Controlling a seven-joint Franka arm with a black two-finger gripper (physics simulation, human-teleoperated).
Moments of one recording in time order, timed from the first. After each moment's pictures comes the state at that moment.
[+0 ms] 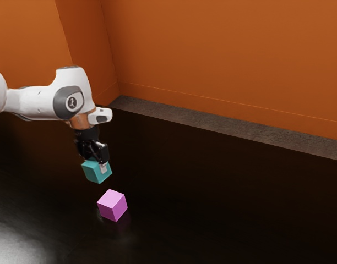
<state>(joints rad) 0.55 0.23 -0.42 -2.01 -0.03 2.04 0.26</state>
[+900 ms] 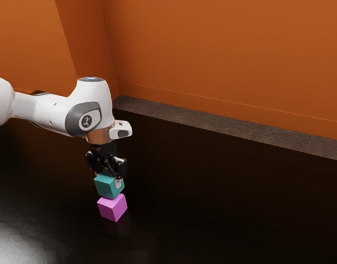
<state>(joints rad) 0.55 0.12 -0.58 -2.17 0.03 2.12 -0.07</state>
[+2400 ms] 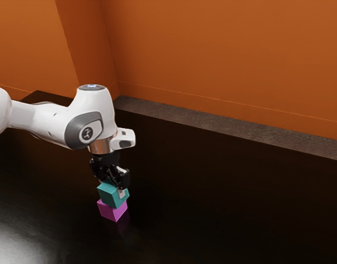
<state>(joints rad) 0.52 0.01 -0.61 -2.30 -0.05 2.20 0.05</state>
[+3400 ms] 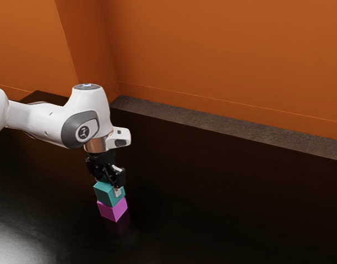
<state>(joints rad) 0.52 0.00 -0.58 -2.30 -0.05 2.20 0.08</state>
